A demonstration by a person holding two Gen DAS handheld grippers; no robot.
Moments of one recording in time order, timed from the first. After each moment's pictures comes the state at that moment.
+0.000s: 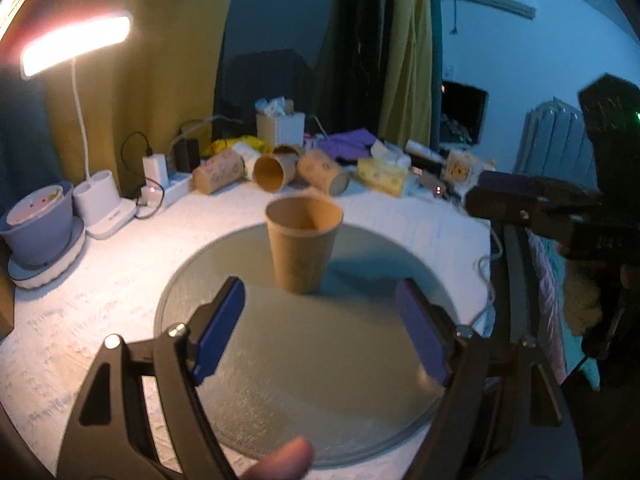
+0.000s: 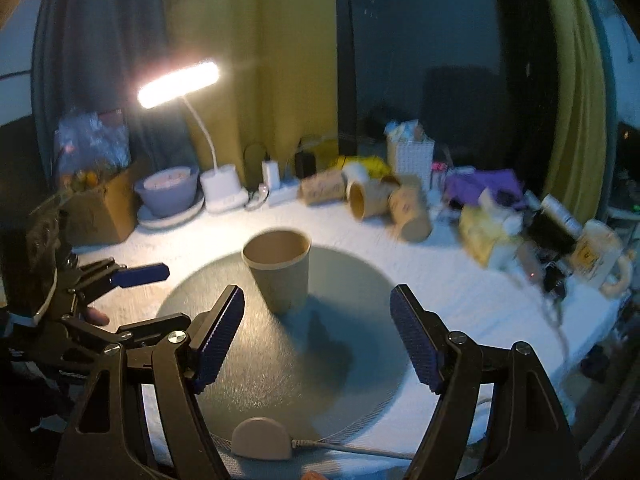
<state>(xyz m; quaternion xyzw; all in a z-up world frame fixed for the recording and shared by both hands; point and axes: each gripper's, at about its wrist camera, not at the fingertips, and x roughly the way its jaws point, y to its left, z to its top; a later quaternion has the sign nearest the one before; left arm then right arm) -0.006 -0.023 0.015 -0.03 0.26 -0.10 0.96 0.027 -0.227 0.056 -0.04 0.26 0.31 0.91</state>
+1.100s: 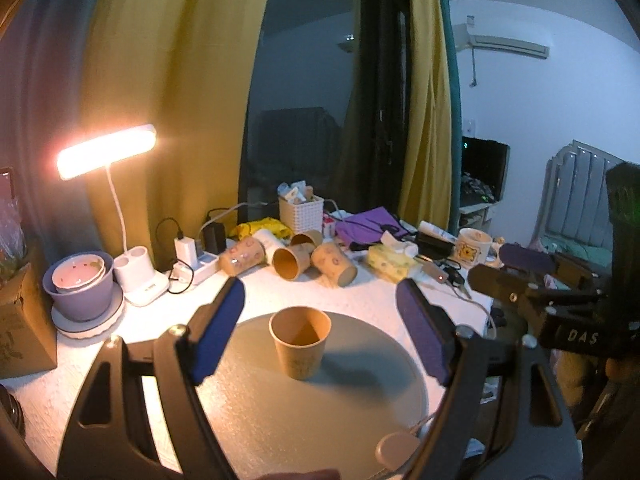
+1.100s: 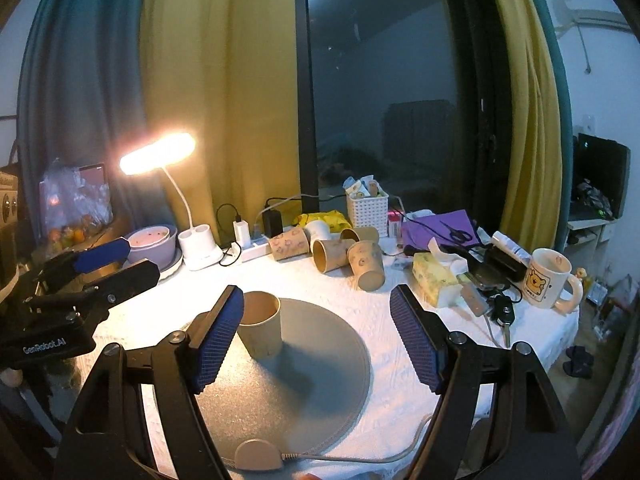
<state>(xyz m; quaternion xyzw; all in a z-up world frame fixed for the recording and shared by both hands) -0.026 -0.050 0.104 -0.03 0.16 -0.04 0.99 0.007 -0.255 0.103 -0.01 0.22 0.25 0.94</state>
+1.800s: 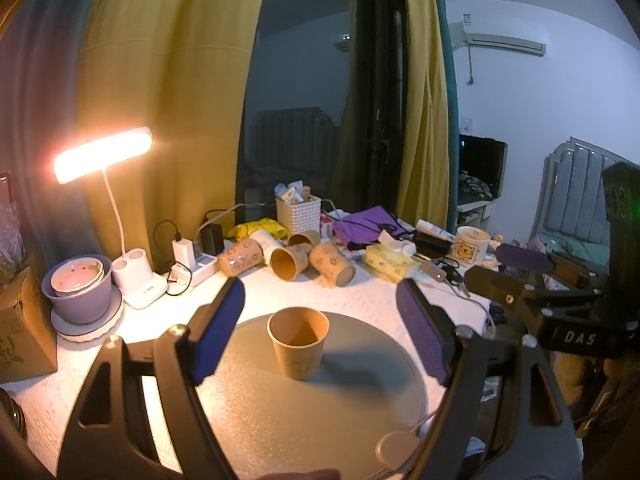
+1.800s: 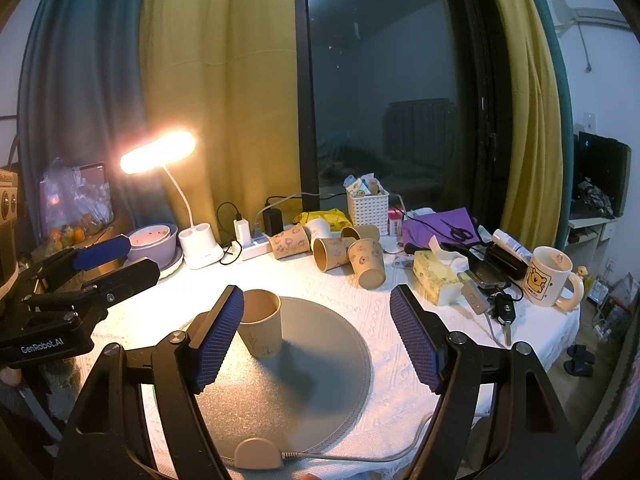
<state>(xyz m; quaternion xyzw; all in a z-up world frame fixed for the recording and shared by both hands) -0.026 -0.053 0.106 -0.03 0.16 -0.04 0.99 0.007 -0.255 0.102 -0.01 0.22 0.25 0.94</state>
